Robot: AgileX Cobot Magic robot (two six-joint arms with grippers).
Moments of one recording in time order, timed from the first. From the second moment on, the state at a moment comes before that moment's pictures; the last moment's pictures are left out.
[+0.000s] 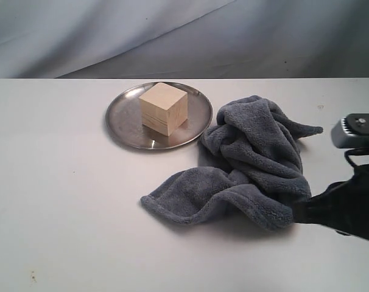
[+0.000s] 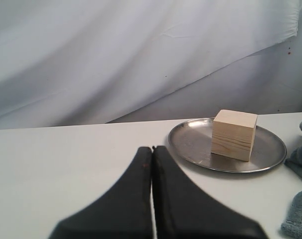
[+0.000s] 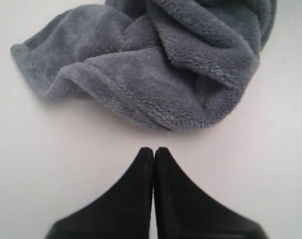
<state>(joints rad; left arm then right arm) -0.13 0.00 0.00 -0.12 0.13 0.11 0.63 1.05 -0.54 0.01 0.52 0.33</state>
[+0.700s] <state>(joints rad) -0.13 0.00 0.00 -0.12 0.13 0.11 0.25 0.36 -0.06 0.14 0.04 0.15</state>
